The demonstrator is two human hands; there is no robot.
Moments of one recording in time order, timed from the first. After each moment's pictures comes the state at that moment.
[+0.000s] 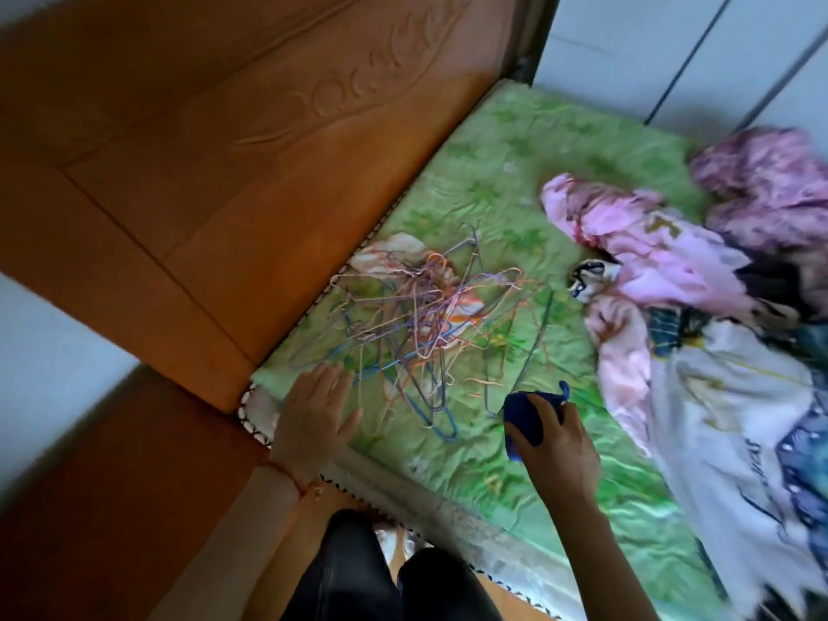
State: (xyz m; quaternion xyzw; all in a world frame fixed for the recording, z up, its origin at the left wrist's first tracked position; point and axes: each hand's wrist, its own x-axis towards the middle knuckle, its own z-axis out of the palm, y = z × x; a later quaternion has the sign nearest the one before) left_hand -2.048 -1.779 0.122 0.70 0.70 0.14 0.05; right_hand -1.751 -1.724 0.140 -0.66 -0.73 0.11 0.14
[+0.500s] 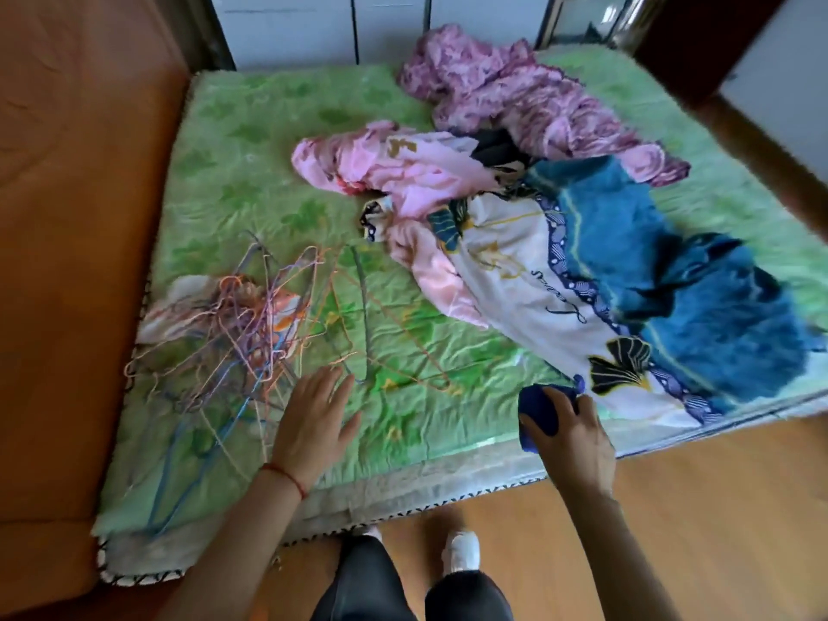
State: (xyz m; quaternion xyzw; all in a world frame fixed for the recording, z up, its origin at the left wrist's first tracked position) left_hand -1.885 -1.724 0.124 0.90 0.41 0.11 0.06; right_hand -1.605 -1.869 0.139 -0.88 -0.43 0.06 0.16
